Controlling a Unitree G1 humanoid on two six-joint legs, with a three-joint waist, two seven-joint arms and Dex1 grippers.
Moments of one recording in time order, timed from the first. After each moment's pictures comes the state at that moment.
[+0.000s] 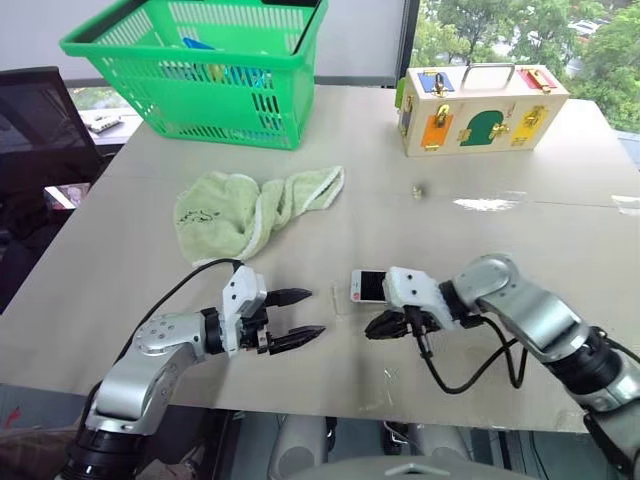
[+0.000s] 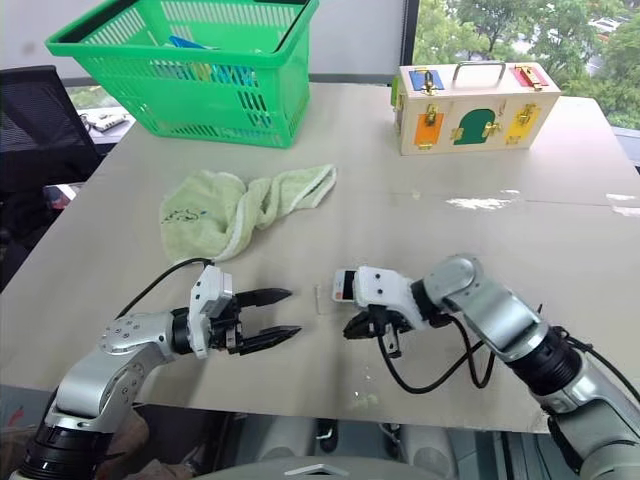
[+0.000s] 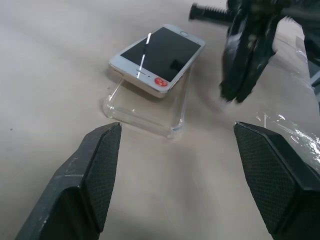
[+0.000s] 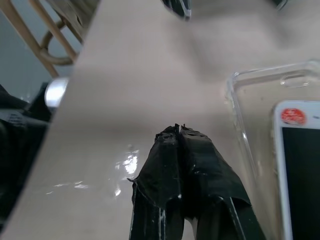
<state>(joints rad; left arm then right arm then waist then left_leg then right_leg) 0.05 0.68 0.03 -0.28 -0.51 0.36 -1.08 -0.51 -0.60 0.56 -0.29 0.19 0.63 1.17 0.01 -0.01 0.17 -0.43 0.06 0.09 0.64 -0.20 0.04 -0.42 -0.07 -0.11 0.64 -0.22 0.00</state>
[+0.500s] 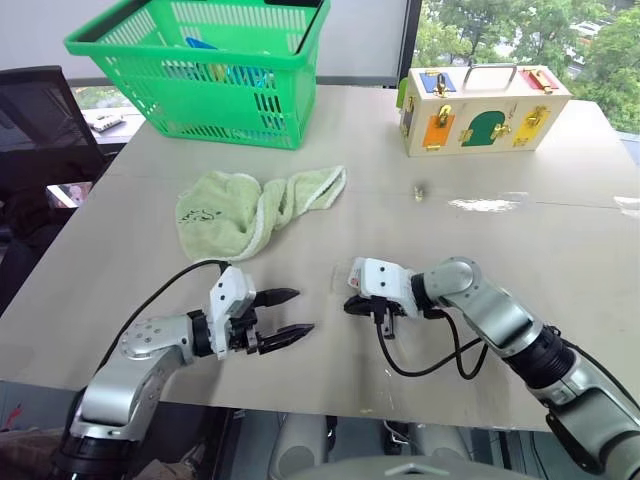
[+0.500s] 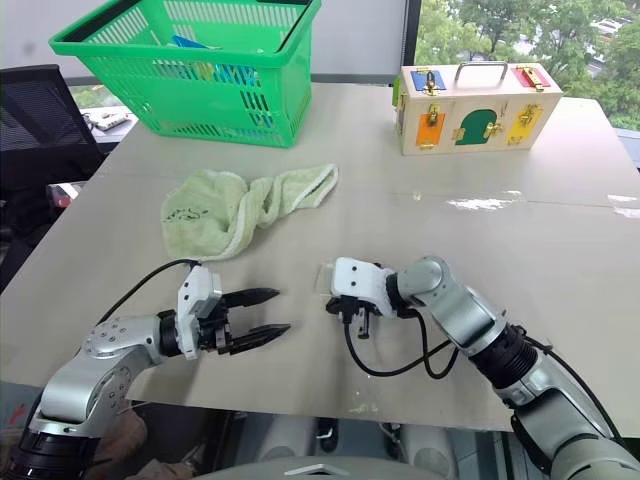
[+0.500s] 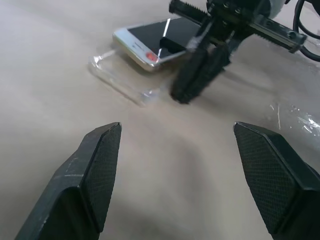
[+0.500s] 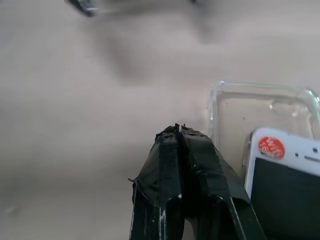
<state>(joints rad) 0.09 0.70 0.08 -0.29 -0.51 0.36 -1.06 -0.55 -0.43 0.57 -0.15 0.03 0.55 0.96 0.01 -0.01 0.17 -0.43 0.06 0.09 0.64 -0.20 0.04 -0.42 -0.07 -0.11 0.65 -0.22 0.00</state>
